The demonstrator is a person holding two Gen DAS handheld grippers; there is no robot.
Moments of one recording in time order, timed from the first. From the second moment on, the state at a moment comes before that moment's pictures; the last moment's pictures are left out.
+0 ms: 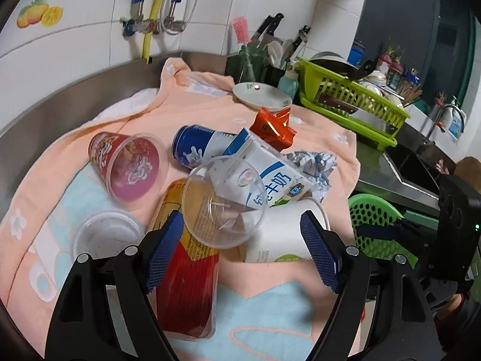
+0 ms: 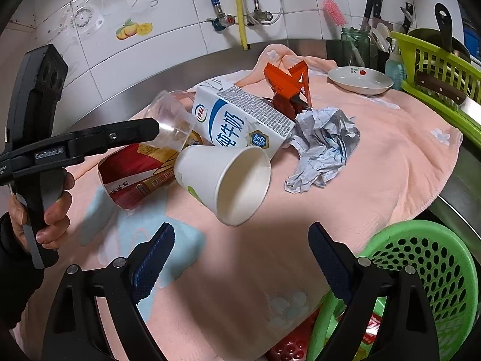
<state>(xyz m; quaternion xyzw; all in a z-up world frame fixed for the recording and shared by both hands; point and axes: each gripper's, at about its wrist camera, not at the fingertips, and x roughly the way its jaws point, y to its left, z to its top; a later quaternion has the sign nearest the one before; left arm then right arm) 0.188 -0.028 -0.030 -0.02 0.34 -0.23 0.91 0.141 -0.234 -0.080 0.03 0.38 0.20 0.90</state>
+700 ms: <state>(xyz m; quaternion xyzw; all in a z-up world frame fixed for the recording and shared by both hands) 0.225 -0.044 -0.039 0.01 0.39 -0.23 0.89 0.156 -0.227 -0.088 0.02 0.38 0.23 0.89</state>
